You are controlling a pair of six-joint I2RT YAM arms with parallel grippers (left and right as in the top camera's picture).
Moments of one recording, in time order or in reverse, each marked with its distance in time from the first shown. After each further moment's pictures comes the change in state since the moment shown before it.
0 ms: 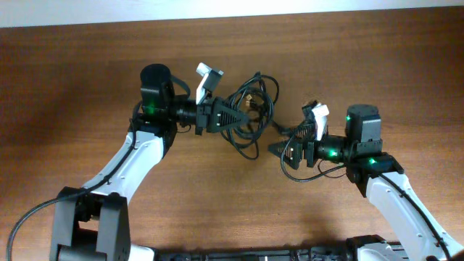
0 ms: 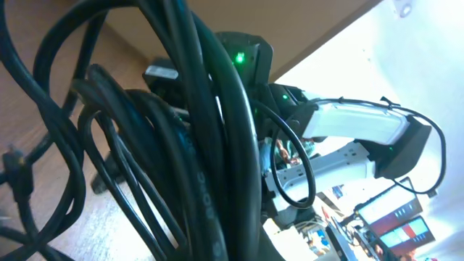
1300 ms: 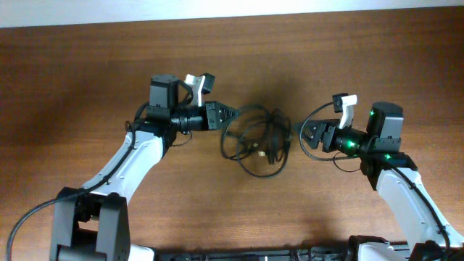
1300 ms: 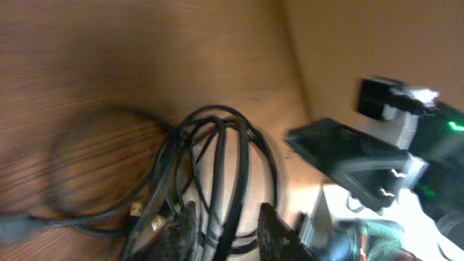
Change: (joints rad) left arm 0.008 -0.002 0.002 -0.533 -0.634 0.118; right arm -0.187 0.055 0.001 0.003 0.075 0.191
